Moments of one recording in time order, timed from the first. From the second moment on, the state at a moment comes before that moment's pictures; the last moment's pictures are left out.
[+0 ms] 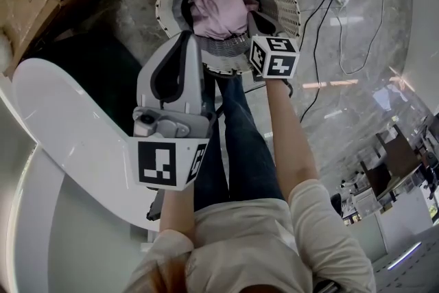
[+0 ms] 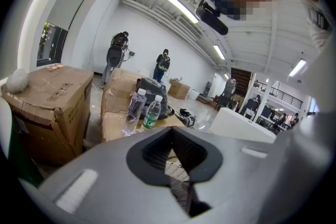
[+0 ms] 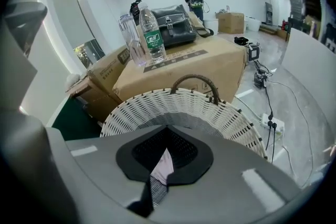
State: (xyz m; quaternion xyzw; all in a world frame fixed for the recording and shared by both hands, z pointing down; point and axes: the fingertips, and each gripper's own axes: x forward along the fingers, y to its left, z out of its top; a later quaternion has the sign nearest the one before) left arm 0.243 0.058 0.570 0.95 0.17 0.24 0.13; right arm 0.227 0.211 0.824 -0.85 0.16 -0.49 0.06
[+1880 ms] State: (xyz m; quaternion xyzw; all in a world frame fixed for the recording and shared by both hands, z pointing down) left arm 0.268 0.069 0.303 0.98 0.19 0.05 0.09; right arm 0.260 0.236 0.400 -0.95 0.19 -0.23 0.11
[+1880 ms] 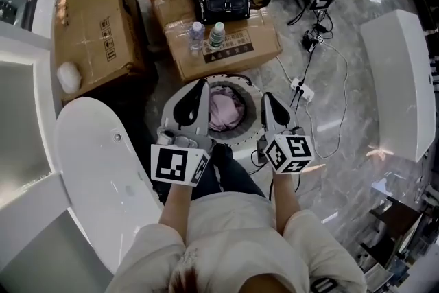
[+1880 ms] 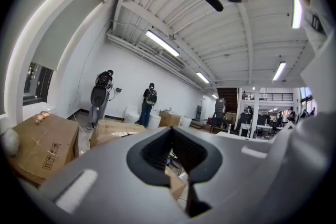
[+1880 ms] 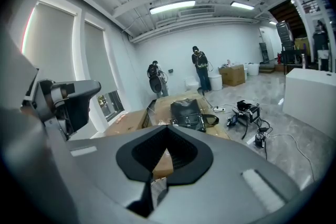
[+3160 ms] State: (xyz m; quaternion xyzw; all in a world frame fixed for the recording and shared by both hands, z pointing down) left arm 0.179 -0.022 0.182 0.98 0.17 -0.02 0.09; right arm 0.180 0.197 0.240 -0.95 0.26 -0.14 0.10
